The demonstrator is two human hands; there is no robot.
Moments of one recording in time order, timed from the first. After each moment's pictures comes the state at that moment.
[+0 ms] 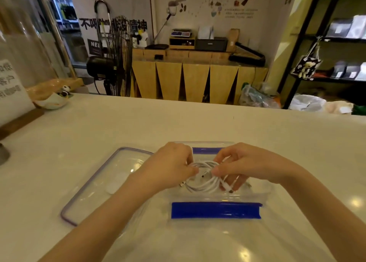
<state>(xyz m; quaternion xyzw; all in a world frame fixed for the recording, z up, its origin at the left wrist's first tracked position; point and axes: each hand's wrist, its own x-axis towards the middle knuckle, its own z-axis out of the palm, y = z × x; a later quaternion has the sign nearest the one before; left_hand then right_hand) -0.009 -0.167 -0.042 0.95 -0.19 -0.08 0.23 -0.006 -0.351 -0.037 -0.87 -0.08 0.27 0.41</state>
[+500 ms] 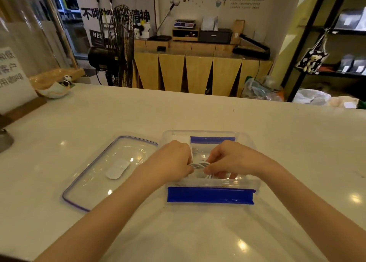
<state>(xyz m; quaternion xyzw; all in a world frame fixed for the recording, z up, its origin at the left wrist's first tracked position) -0.008 -0.181 -0.063 0.97 -0.19 -0.11 0.12 -0.001 -0.336 -0.063 -0.92 -0.07 0.23 0.30</state>
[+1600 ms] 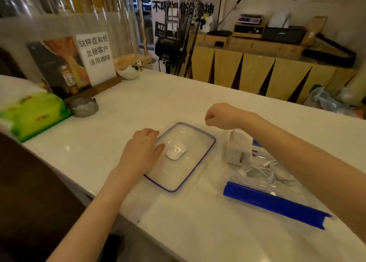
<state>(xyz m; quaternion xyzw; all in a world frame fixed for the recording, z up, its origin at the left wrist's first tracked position) -0.042 -0.020 -0.111 0.97 0.11 0.10 0.17 0.090 -0.196 -0.048 -0.95 -0.29 0.12 0.10</state>
